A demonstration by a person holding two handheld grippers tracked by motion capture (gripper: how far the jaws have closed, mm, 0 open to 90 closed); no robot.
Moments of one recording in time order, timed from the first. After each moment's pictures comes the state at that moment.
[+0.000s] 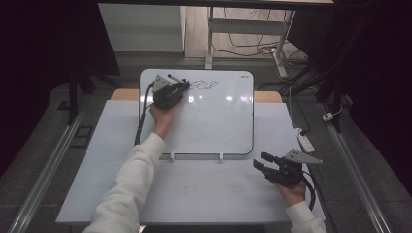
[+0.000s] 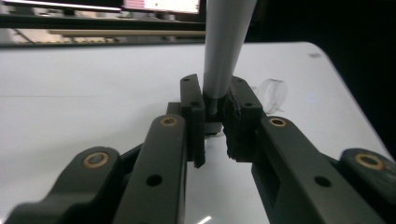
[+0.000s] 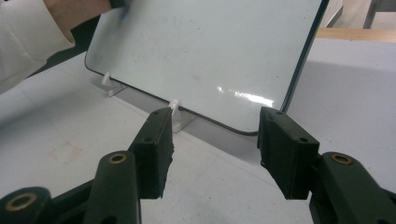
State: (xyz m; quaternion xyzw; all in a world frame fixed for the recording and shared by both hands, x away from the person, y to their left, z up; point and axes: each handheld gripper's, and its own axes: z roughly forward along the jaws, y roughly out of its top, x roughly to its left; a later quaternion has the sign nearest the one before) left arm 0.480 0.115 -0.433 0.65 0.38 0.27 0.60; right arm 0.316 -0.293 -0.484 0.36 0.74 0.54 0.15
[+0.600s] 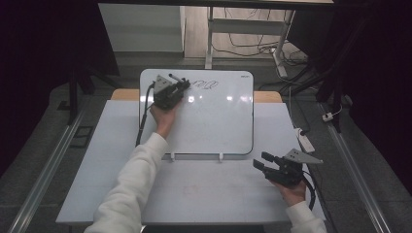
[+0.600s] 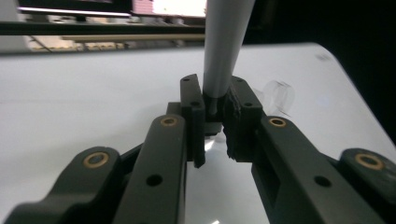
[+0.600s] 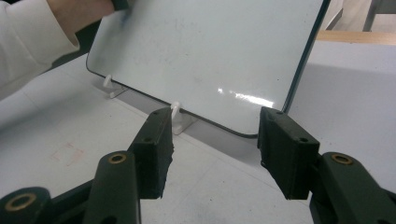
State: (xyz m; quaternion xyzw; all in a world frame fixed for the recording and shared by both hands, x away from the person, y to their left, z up) left arm 0.474 0.112 -0.434 0.65 0.38 0.30 0.59; right arm 0.316 -0.293 -0.482 0.36 0.74 0.54 0.15
